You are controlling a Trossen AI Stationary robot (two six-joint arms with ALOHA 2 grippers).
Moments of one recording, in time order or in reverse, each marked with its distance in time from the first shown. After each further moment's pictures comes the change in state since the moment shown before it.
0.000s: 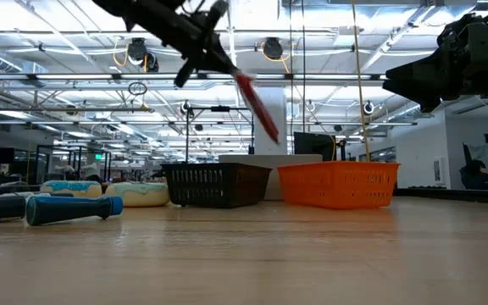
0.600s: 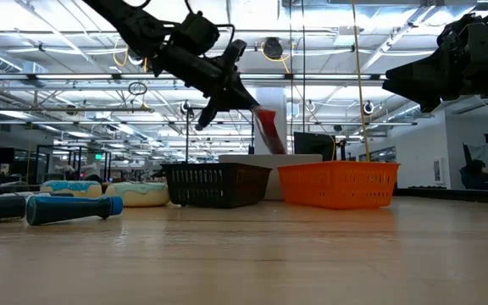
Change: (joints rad) left arm 0.085 0.253 0.028 0.141 0.320 -0.057; right arm 0.000 0.001 0.000 0.000 0.000 0.000
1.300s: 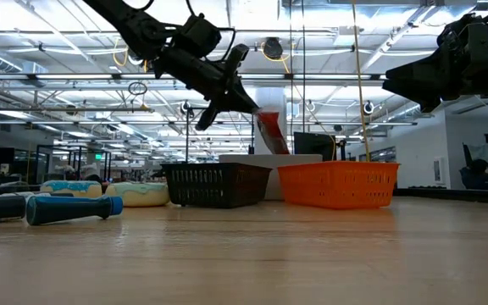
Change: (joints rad) left arm -0.004 0.010 0.001 -0.001 -0.039 -0.061; right arm 0.000 0.000 0.000 0.000 0.000 0.000
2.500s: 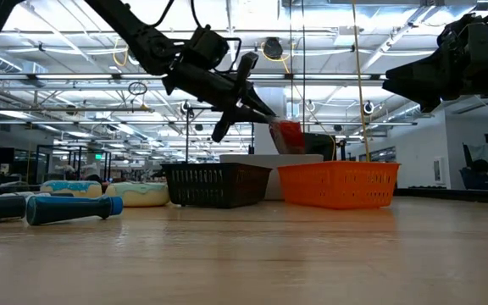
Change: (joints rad) left arm -0.018 0.108 0.000 0.179 0.066 -0.071; right arm 0.000 0.000 0.000 0.000 0.000 0.000
